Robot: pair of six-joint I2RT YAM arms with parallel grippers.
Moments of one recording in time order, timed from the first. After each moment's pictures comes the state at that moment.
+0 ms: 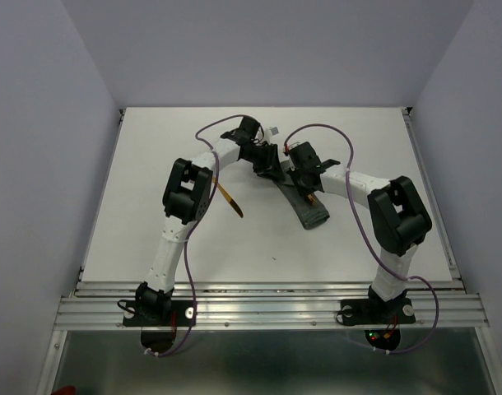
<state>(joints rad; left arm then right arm) -0.48 2.47 2.02 -0.54 0.72 -0.42 0.51 1.87 1.25 -0.39 0.26 0.01</state>
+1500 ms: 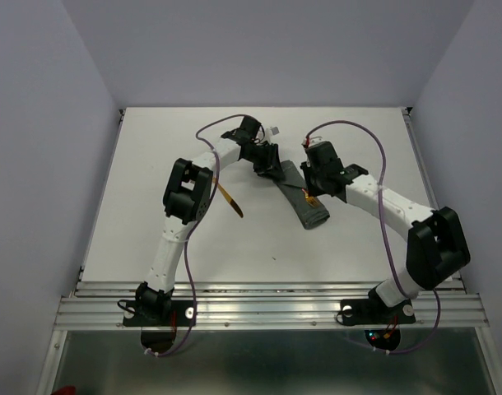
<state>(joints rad) -0.48 2.47 2.03 -0.54 0.71 -0.43 0.51 1.56 1.14 -0.46 0.23 0.18</state>
